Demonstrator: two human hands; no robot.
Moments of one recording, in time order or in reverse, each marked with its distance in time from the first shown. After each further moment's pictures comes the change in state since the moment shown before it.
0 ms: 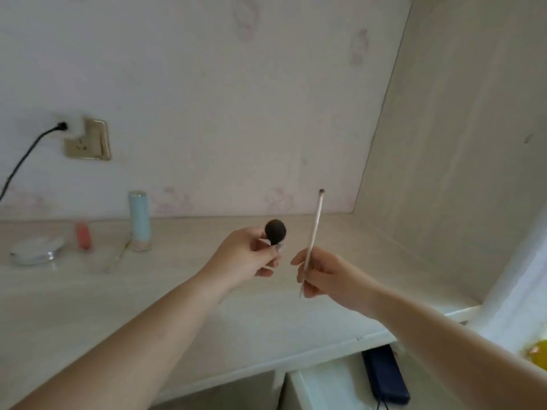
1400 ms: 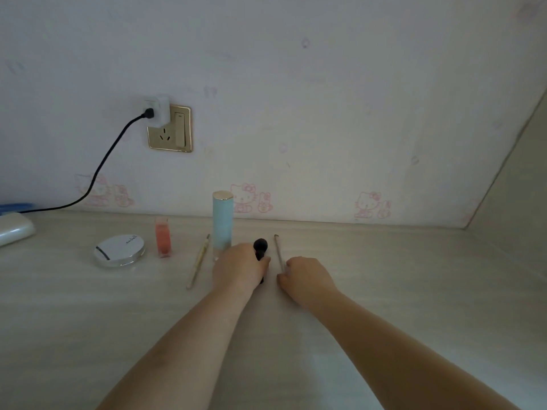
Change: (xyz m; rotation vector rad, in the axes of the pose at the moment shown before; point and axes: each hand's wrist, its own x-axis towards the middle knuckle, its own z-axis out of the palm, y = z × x) left_hand 0.099 -0.154 -0.147 0.933 0.433 -0.432; right_hand 0.218 -0.006 0.165 -0.793 0.021 0.114
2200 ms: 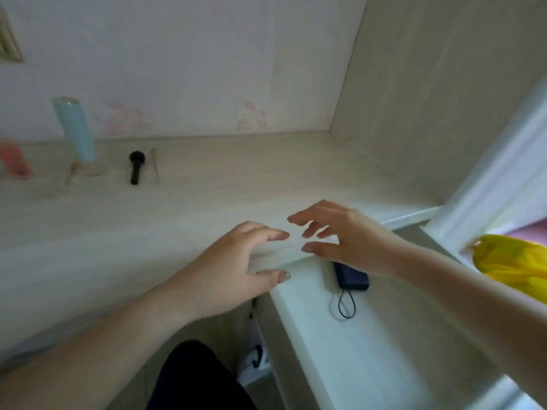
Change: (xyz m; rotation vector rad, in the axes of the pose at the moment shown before) left_hand -0.281 0.088 -0.033 -0.385 -0.542 0.777; right_hand -0.284 0.188 -0.083 0.201 0.063 -0.273
